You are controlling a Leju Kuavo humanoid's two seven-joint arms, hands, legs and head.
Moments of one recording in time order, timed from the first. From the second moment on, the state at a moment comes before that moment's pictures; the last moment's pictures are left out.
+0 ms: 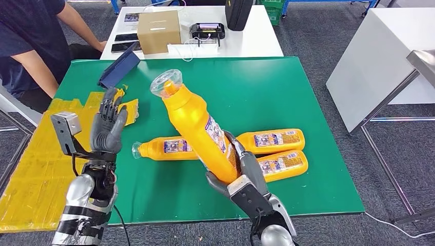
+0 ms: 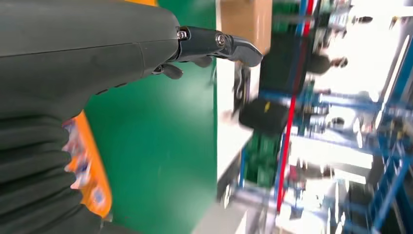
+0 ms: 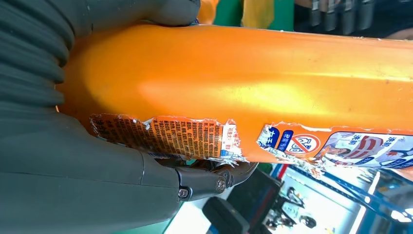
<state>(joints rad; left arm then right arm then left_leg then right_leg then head) -0.26 -0.09 -0.10 -1.48 0.18 0.03 -0.07 0.03 0.04 0.52 -1.75 0.39 -0.18 -0.09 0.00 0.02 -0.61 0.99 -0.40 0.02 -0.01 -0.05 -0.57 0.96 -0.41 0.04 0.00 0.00</state>
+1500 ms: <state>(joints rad) -0.15 -0.04 -0.29 -1.63 0.54 -0.34 -0.02 -0.11 -0.02 0.62 -1.73 0.27 0.00 0.03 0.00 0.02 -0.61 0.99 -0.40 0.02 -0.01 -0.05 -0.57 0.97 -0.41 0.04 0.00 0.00</state>
